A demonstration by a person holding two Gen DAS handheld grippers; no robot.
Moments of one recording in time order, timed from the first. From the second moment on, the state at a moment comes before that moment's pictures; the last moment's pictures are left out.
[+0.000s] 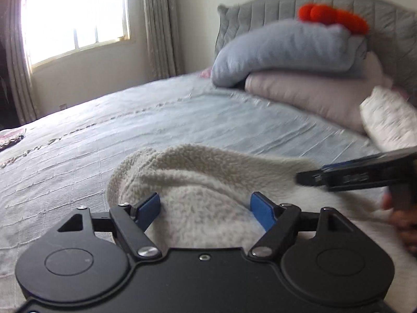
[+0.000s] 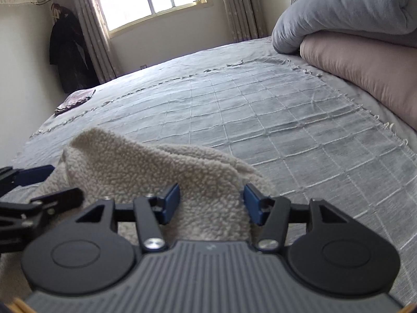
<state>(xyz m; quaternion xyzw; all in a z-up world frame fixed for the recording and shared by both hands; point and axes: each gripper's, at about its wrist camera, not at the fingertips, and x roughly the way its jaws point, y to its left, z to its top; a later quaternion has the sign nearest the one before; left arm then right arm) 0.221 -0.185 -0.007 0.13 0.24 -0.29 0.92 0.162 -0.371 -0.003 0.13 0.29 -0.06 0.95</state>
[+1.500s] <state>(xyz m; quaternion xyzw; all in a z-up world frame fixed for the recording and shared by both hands) 0.169 -0.015 -0.029 -0.35 0.41 -0.34 0.78 0.118 -0.411 -0.028 0.40 0.37 0.15 0.82</state>
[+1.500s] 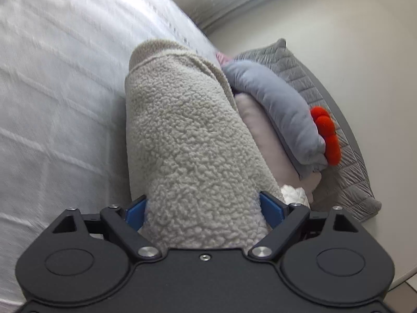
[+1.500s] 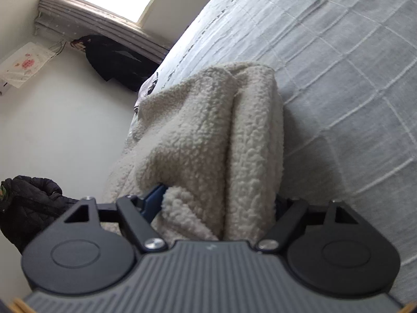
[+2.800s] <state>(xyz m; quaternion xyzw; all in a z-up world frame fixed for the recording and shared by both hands) 0.077 -0.006 0.031 -0.01 0.33 -0.14 0.93 0.071 -0.233 0.058 0.04 0.34 0.08 0.94</state>
